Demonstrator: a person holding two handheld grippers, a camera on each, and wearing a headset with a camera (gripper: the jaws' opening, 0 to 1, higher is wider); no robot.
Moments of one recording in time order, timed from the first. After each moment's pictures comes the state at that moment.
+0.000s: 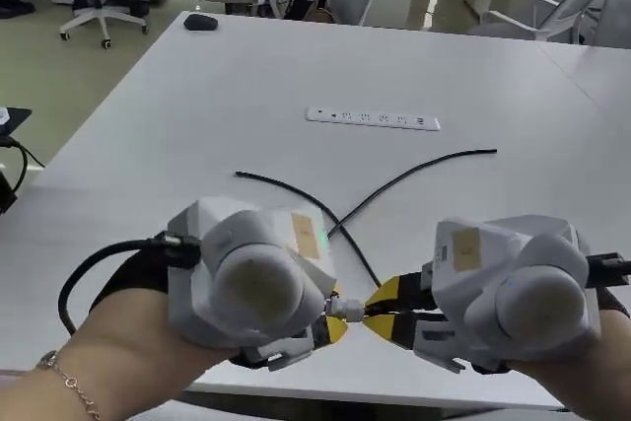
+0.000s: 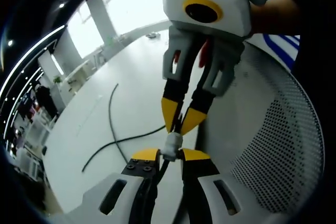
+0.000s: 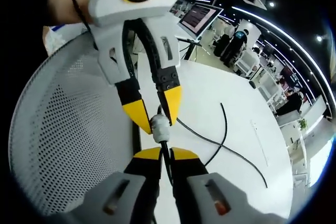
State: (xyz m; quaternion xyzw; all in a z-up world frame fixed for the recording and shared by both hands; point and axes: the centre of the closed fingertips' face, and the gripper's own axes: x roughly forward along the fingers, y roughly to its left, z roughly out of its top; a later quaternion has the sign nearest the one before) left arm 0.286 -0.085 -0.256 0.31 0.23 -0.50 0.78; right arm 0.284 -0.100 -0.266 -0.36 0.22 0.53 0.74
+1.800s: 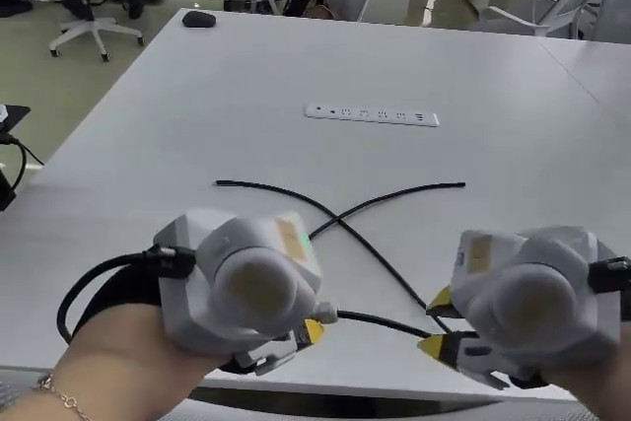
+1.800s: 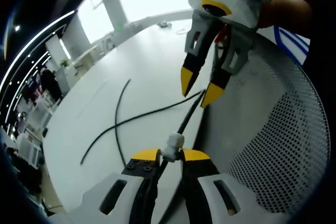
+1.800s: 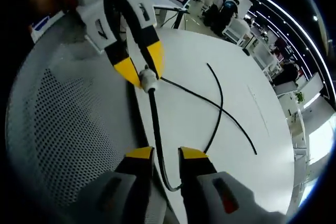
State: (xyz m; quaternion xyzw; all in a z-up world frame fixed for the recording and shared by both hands) left arm 0.283 -0.074 -0.273 0.30 0.27 -0.46 0.79; right arm 0.274 -0.128 -0.284 -0.37 0.31 0.48 0.73
